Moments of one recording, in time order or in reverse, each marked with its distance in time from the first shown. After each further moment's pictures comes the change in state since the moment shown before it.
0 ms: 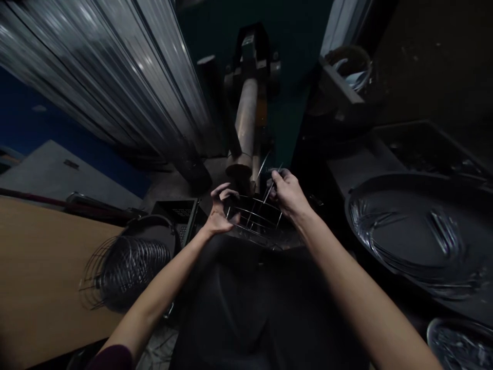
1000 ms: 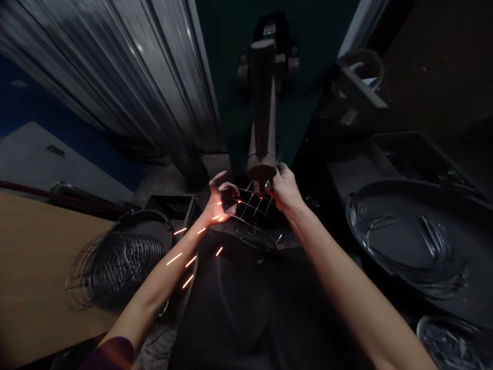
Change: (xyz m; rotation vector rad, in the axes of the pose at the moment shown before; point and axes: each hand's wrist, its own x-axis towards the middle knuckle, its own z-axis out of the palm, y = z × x) left_hand 0.006 -0.021 -0.027 -0.151 -0.052 -0.020; right_hand 0.019 0.013 0.030 -0.130 0.052 -0.111
